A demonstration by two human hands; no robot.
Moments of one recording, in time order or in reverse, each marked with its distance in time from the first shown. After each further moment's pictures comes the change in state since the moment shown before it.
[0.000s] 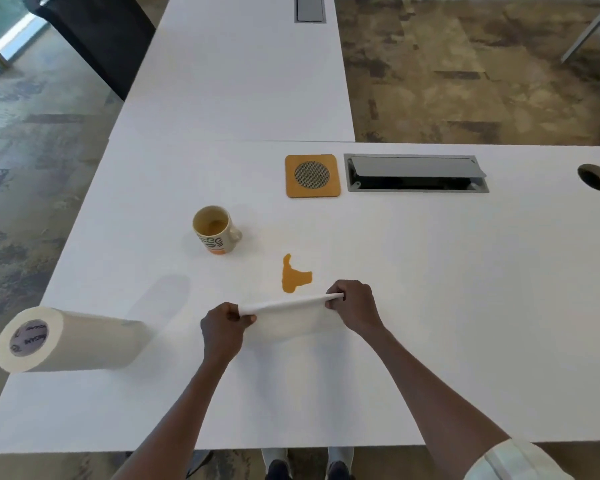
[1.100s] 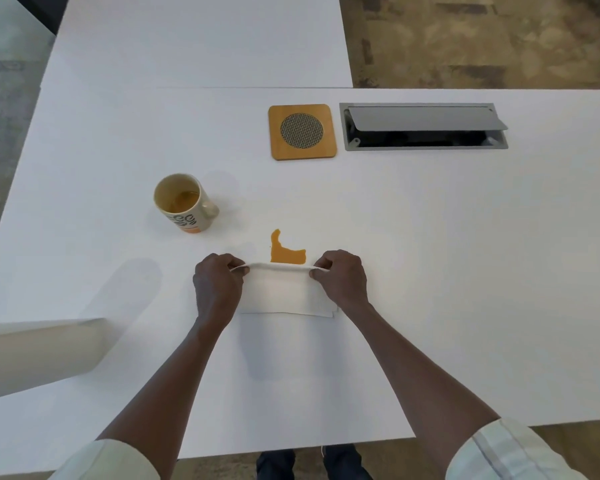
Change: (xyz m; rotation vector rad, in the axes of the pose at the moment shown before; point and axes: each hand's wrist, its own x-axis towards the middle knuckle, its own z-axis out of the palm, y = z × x) left_hand 0.074 0.018 0.043 0.271 0.095 0.244; right_hand 0.049 0.014 0.040 -0.026 0.118 0.149
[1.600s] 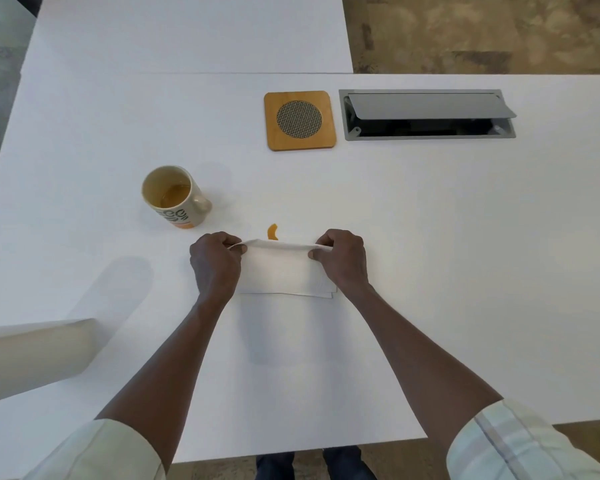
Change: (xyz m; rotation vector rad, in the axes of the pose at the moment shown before) left_hand 0.027 0.019 0.009 -0.140 0.052 -0.101; right_hand 0.027 -0.006 -0.003 0.076 0.042 -0.011
